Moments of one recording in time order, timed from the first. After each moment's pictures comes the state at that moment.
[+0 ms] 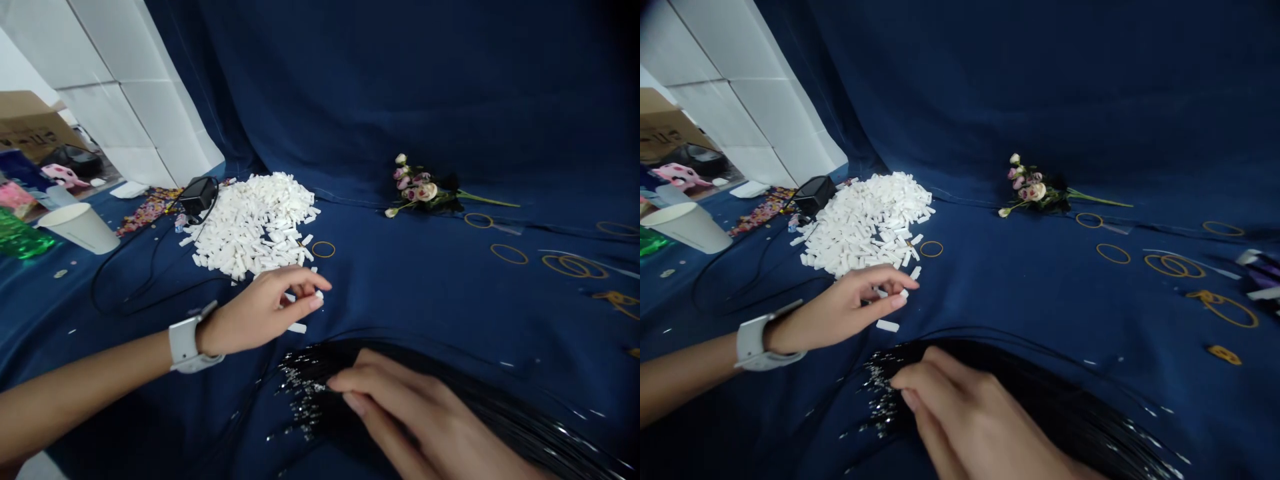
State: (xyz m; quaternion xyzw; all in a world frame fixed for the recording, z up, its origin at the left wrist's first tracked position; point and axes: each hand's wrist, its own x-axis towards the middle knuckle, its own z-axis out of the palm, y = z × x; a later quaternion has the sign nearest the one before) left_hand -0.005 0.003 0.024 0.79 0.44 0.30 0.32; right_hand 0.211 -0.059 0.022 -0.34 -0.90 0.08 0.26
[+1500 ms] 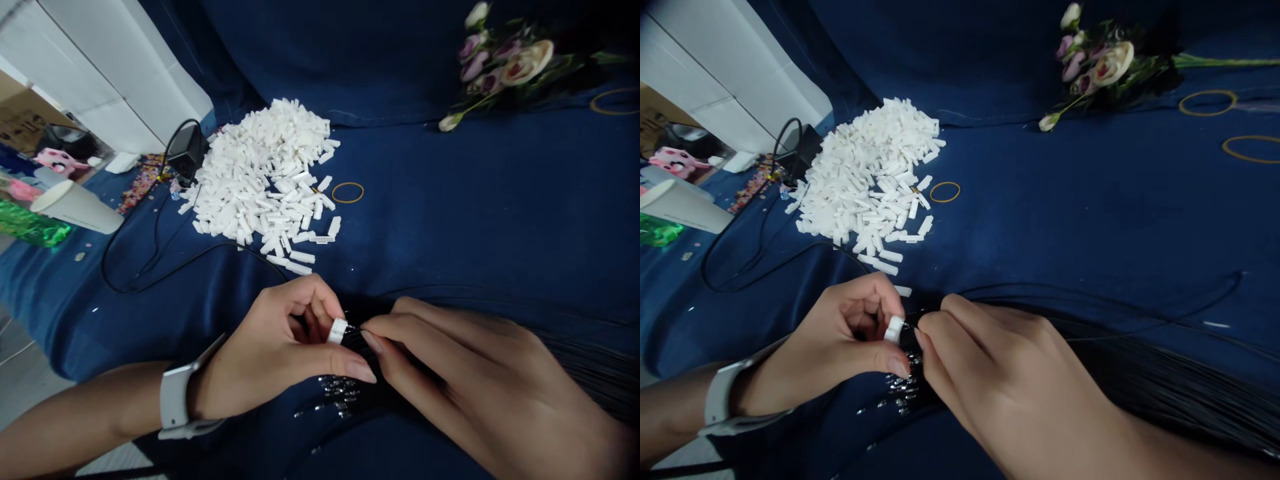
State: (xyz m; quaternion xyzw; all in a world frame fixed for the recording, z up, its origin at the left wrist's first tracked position) left_hand 0.001 -0.041 0.003 0.52 0.51 0.30 0.62; right_hand 0.205 -0.036 -0.016 -0.26 -0.93 0.05 0.26
